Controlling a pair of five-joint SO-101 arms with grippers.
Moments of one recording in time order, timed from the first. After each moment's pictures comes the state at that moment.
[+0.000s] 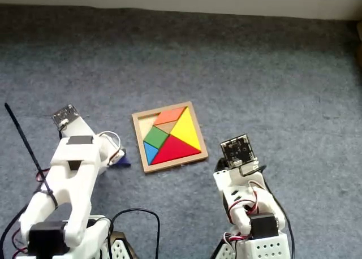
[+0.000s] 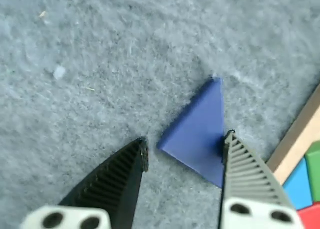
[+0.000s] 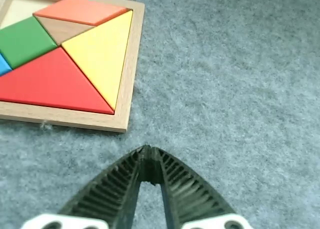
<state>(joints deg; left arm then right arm) -8.7 -20.3 60.0 48.9 44.5 -14.4 -104.3 95.8 55.8 16.7</state>
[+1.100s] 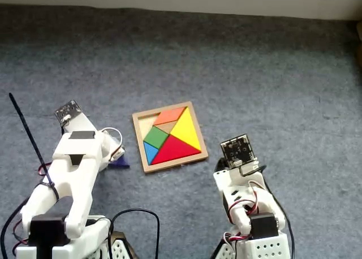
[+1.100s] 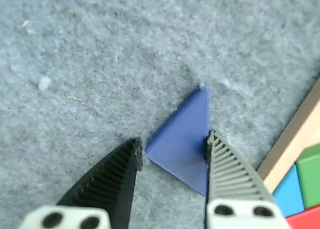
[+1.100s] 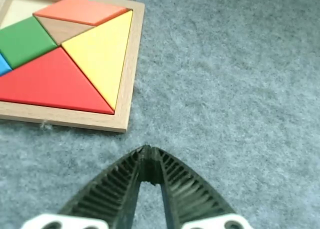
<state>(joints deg) -8.1 -16.3 57.2 48.2 44.5 -14.4 -104.3 95.8 55.8 16.7</state>
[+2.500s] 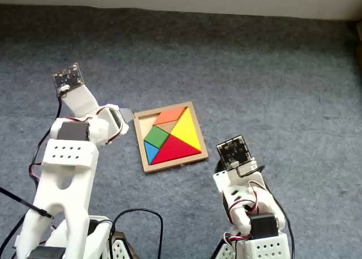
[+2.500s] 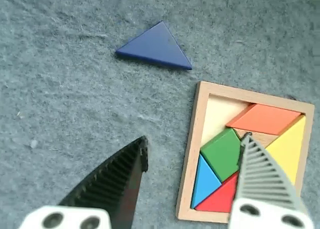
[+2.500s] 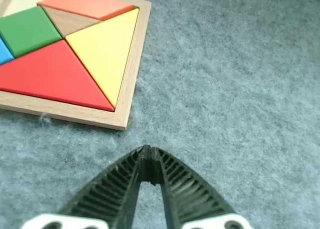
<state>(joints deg) -5.0 -33.0 44.4 58.7 35.1 -14.4 -104.3 95.8 55.8 20.4</state>
